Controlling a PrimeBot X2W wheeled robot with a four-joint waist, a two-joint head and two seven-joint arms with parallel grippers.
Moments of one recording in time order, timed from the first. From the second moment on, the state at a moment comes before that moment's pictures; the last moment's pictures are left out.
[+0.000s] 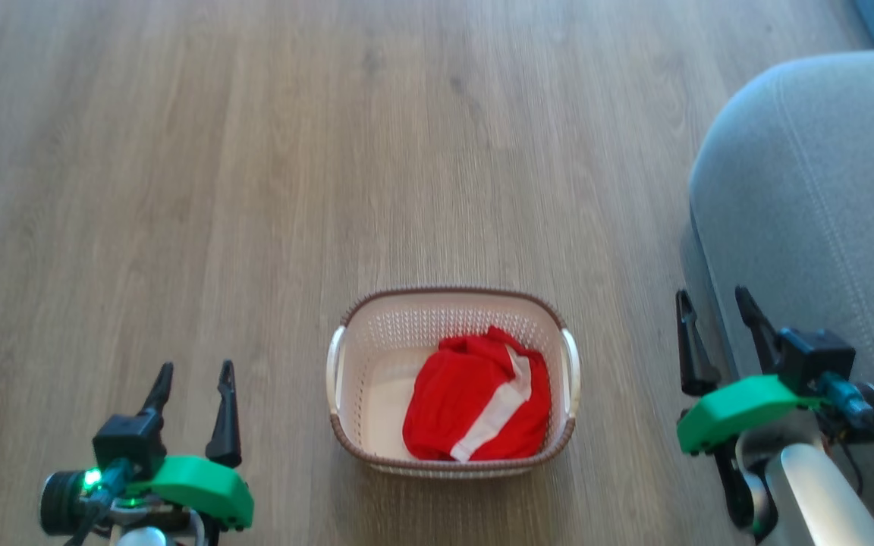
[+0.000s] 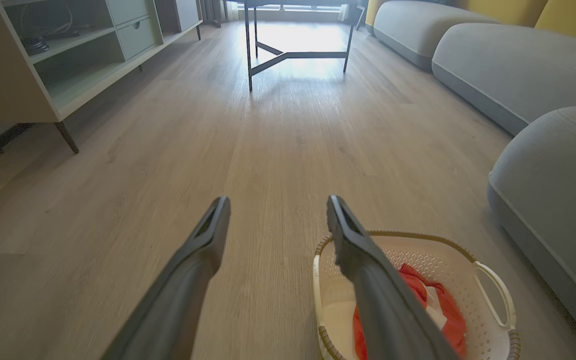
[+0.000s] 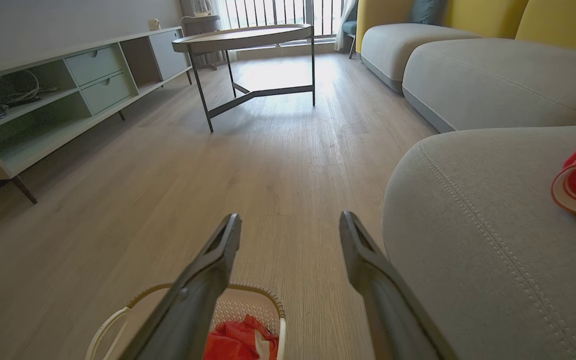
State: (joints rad) left arm 0.01 0.05 -0.01 0.28 -0.11 -0.06 -0.26; right arm -0.15 -0.11 0.12 0.30 0.29 0.12 -0.25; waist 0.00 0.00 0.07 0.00
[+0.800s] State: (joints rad) left arm -0.30 0.05 -0.26 0.53 -0.08 -0.12 -0.26; right arm -0.40 -0.07 0.16 0.16 0.26 0.12 -0.25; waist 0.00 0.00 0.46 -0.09
